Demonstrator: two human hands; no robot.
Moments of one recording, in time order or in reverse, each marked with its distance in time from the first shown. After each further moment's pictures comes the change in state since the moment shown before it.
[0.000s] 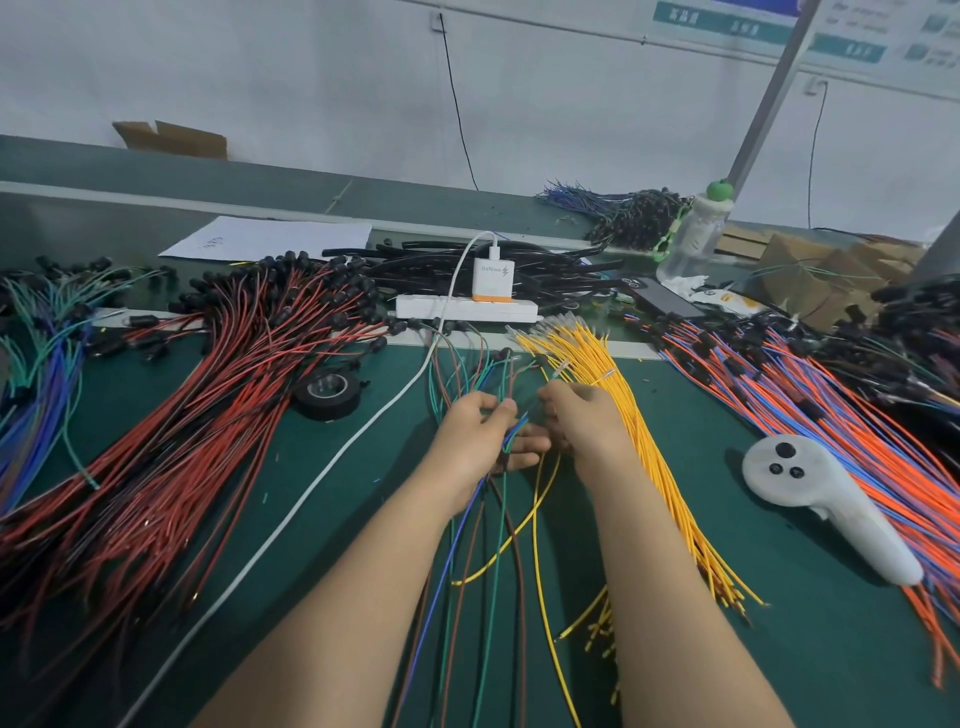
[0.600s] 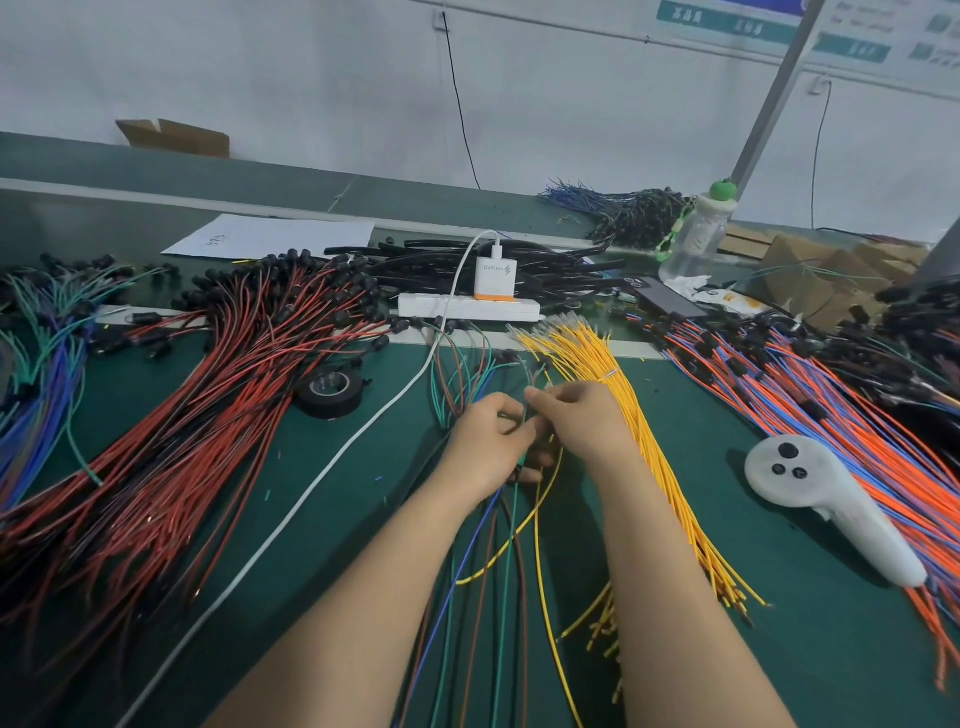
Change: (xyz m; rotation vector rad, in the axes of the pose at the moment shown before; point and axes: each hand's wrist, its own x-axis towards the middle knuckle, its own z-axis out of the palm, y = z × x) left_hand -0.002 -0.006 0.004 0.240 -0.035 0.076; right_hand -0.006 -0.007 -0.005 -0.343 -0.049 -0.142
